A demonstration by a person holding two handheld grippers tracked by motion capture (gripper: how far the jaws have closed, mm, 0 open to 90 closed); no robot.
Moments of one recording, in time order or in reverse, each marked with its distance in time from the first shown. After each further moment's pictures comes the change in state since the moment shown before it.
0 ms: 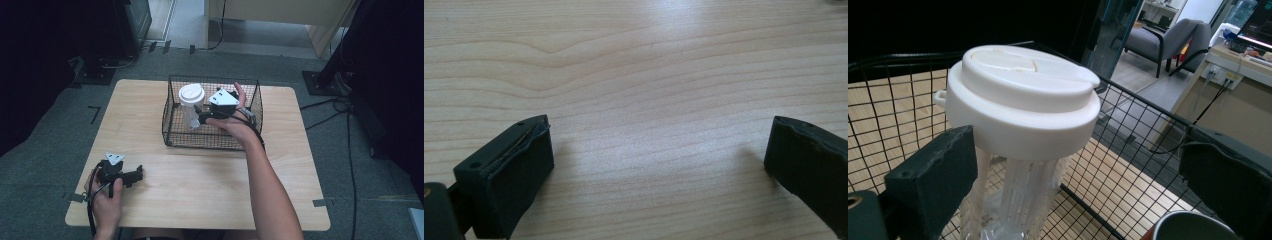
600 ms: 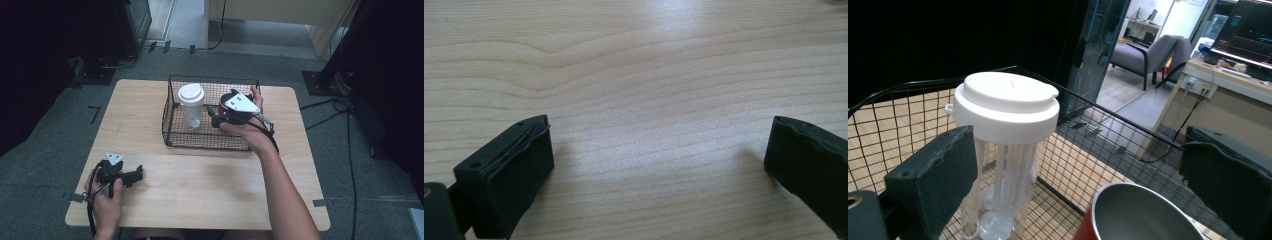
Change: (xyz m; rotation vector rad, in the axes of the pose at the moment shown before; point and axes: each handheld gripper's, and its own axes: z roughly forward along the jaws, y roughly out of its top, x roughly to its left) left arm 0.000 0.000 0.000 -0.001 0.001 -0.001; right arm -0.014 0.001 -0.054 -0.073 -0.041 0.037
